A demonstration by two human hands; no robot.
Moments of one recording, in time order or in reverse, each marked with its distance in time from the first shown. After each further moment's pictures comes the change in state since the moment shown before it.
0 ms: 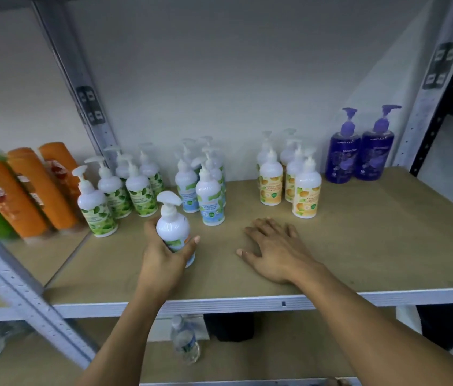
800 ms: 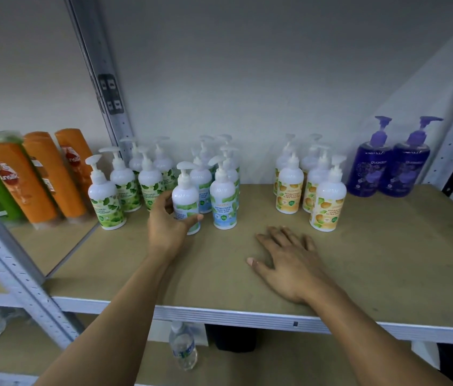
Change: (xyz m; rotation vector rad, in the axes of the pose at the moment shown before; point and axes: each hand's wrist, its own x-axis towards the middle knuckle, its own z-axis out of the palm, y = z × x) left_hand 0.086 -0.033 0.007 -0.050 0.125 -0.012; right_hand 0.007 0.001 0.008 -0.033 0.024 0.007
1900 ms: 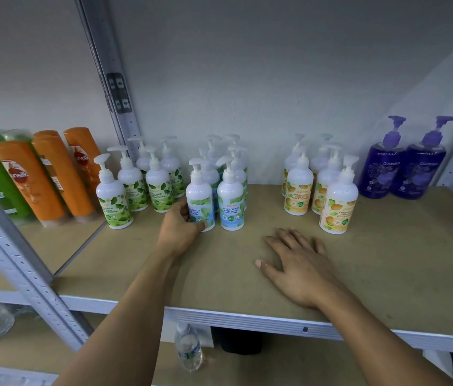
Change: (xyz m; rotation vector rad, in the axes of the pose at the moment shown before) left_hand 0.011 -0.015 0.007 0.005 -0.170 -0.117; right_hand -0.001 -0.001 -0.001 0.006 0.007 0.002
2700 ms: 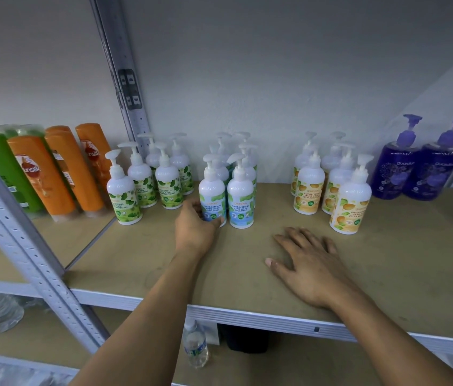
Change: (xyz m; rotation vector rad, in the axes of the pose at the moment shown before) left_hand -0.007 0.002 0.017 0.105 0.167 -0.018; right_hand 0.000 -0.002 -0.003 -0.005 -0.019 0.009
